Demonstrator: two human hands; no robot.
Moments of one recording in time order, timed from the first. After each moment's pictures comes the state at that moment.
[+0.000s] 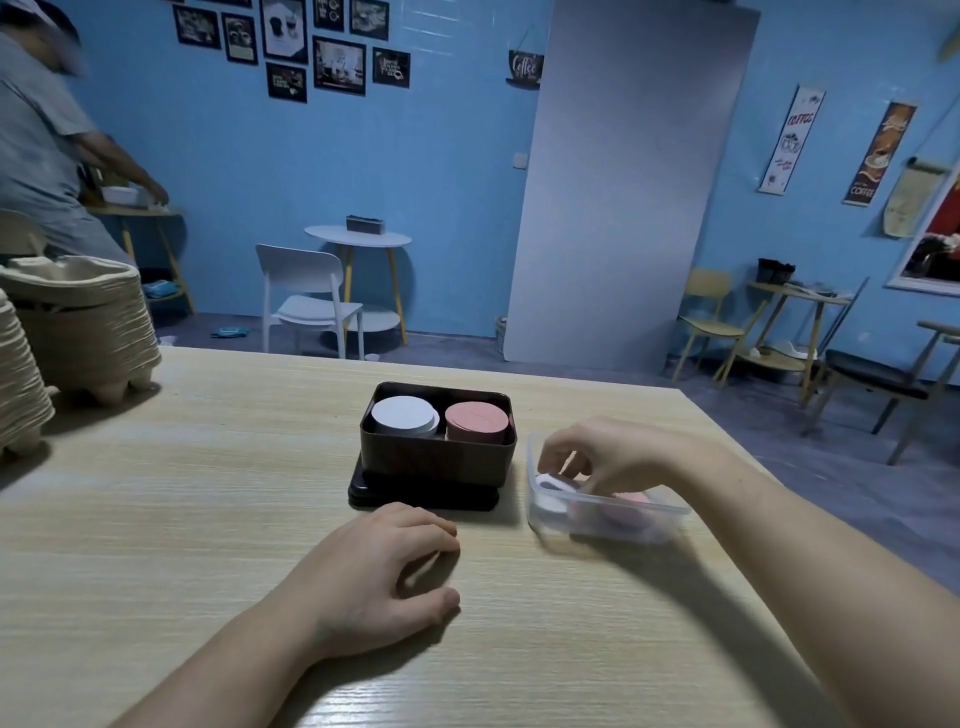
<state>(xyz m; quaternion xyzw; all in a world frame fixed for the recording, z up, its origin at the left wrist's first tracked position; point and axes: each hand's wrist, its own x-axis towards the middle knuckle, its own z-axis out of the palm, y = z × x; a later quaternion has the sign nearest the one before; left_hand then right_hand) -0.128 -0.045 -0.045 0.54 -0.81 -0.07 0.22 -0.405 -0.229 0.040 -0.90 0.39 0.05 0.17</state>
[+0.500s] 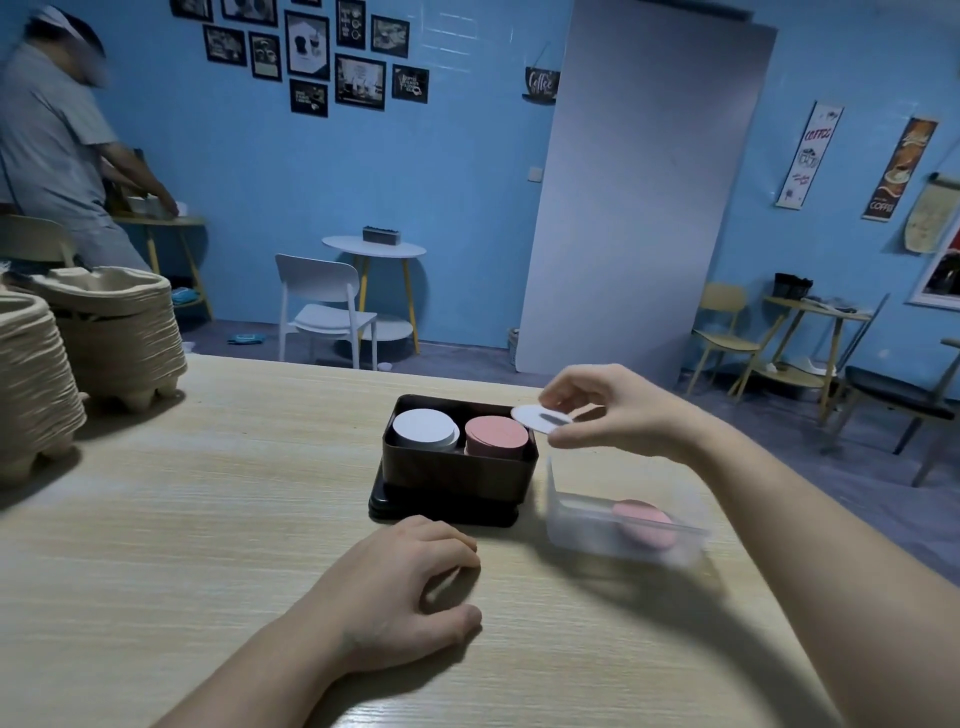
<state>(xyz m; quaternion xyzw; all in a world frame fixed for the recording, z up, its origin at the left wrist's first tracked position) -0.129 -0.045 -0.043 0.53 -0.81 -0.08 0.23 -0.382 -0.214 0.089 -0.86 0.36 -0.21 0.29</state>
